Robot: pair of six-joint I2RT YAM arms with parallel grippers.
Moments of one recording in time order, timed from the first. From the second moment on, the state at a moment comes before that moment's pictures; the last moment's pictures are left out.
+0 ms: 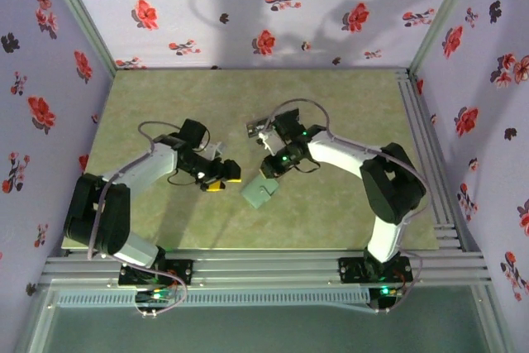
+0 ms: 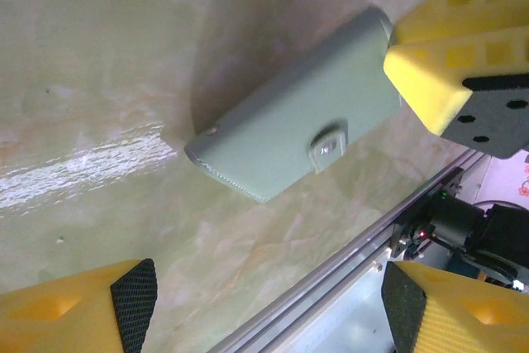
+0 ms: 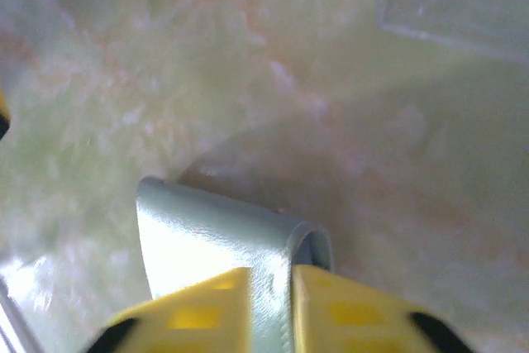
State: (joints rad) left arm -0.41 1.51 0.93 -0.73 0.69 -0.43; right arm 0.69 1.82 1.22 -0.55 -0.42 0.05
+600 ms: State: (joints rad) left arm -0.51 1.71 0.97 -0.66 0.68 -0.39; right arm 0.68 1.60 0.87 -0.39 -0.40 0.54
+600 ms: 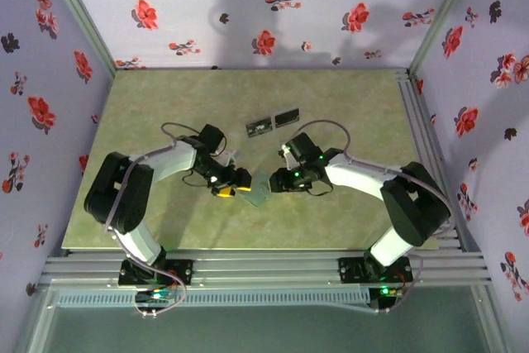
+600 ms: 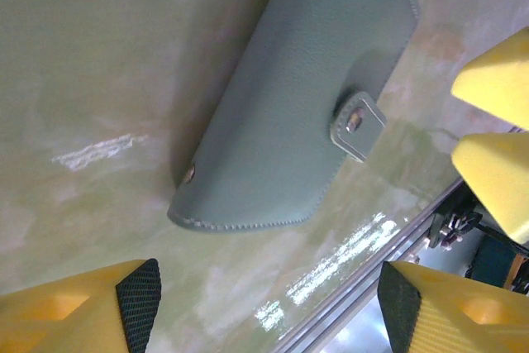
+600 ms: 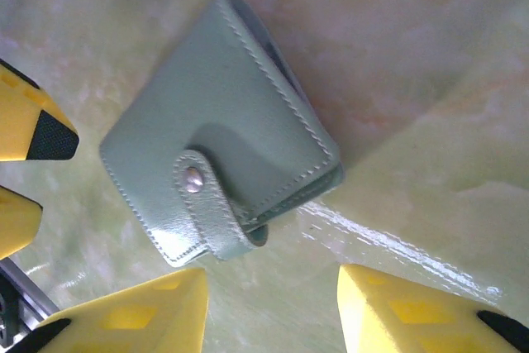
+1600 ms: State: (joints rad) left arm -0.55 1.77 0.96 -0.59 0.67 -0.47; right arm 0.64 1.77 0.88 -0.12 -0.52 0.66
